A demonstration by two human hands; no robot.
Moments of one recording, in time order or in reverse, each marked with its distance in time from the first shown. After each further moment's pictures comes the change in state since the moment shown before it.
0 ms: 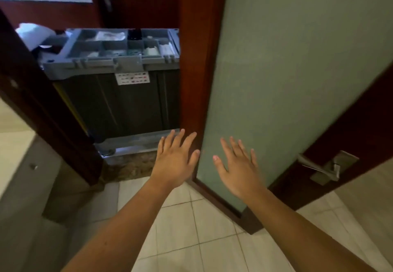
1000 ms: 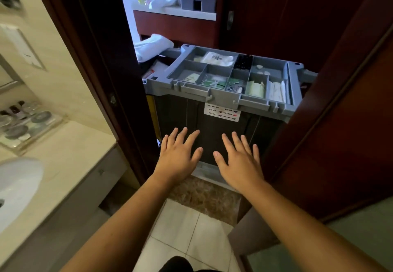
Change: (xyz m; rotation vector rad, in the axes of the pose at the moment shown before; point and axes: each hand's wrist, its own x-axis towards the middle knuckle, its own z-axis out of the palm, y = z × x) left_hand 0.203 -0.259 -0.090 0.087 0.236 -0.588; right_hand 0.386 -0.225 0.051 -0.007 -0.107 -0.538
